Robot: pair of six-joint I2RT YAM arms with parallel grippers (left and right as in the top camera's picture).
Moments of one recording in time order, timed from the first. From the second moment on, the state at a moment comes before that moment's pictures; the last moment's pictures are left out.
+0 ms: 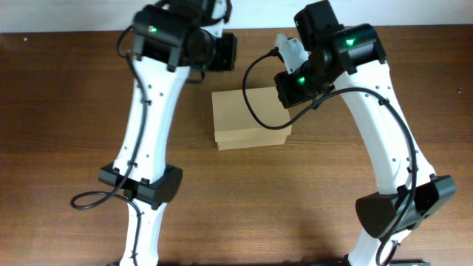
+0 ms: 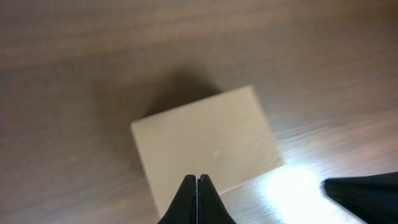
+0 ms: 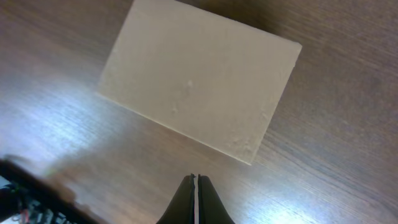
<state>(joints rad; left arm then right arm) -0.43 2.27 2.89 -1.68 0.09 -0.25 0.33 1.92 2.13 -1.47 -0.23 -0.06</state>
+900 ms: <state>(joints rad) -0.43 2.28 2.17 -1.49 -0.02 -0.24 0.33 2.05 1.78 -1.27 -0.20 -0.05</state>
